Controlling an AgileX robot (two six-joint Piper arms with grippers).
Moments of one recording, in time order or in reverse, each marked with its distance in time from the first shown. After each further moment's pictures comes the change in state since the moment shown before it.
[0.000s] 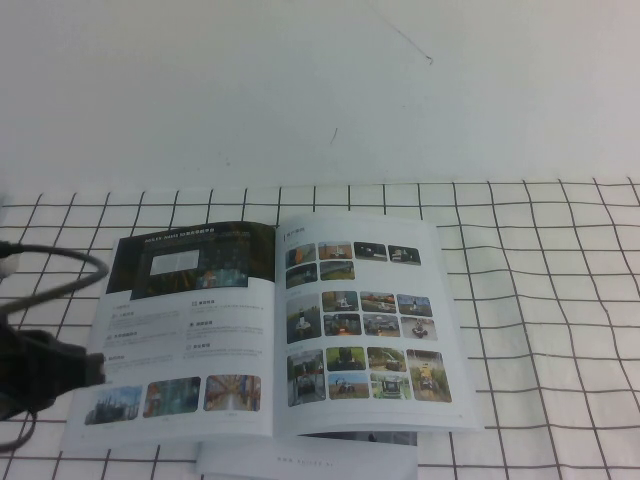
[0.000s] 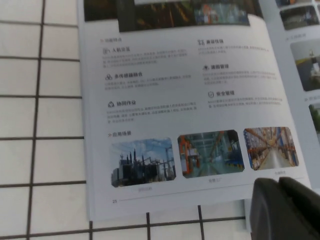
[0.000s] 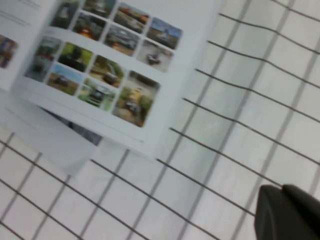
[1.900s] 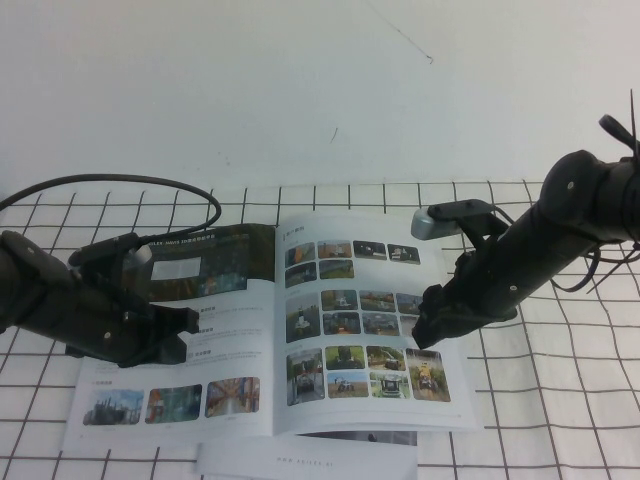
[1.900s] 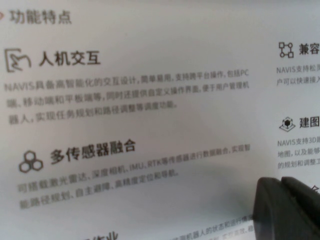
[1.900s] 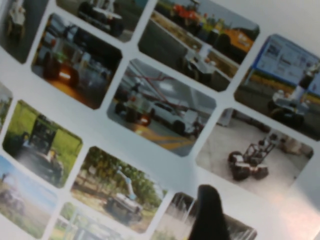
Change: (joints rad) right arm 0.385 0.947 -0.447 0.085 -0.198 0.114; left arm 0.000 0.875 -0.334 -0.416 -0.062 0.400
